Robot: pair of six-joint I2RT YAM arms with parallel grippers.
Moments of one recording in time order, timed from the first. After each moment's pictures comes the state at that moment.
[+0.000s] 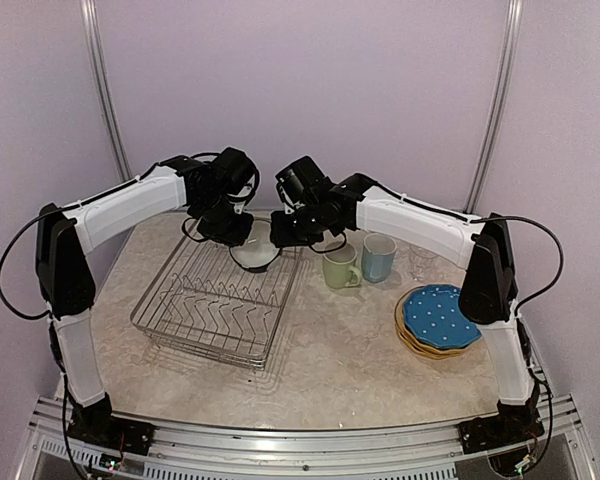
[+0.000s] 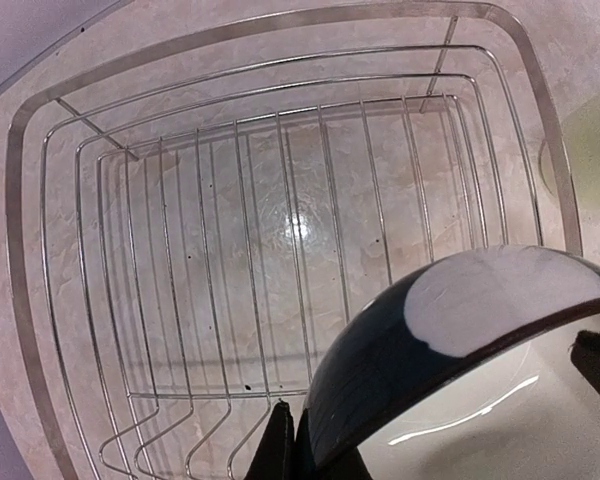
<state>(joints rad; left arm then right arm) -0.63 1.94 1.84 -1.01 -0.21 -0.23 0.89 2.22 2.16 -0.67 0.11 0.50</state>
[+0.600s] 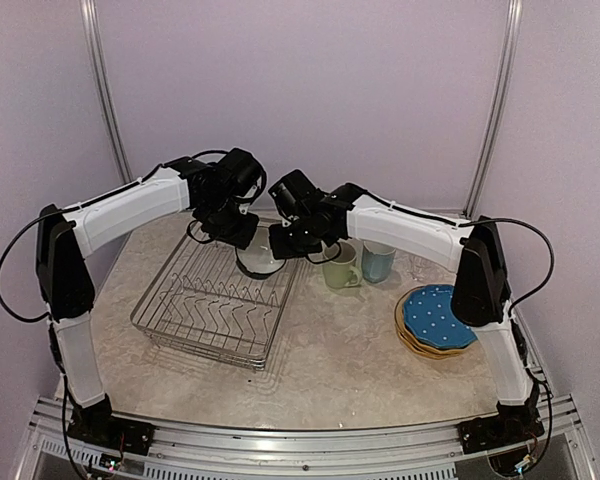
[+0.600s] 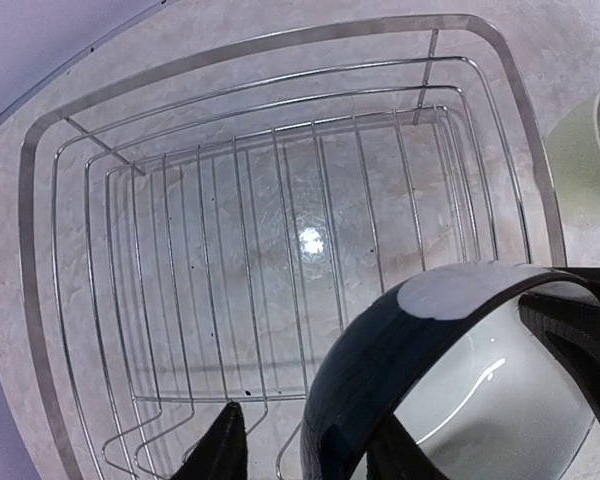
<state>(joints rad) -0.68 1.93 1.84 -1.00 -0.28 -0.23 0.90 2.28 2.18 -0.73 0.17 0.53</state>
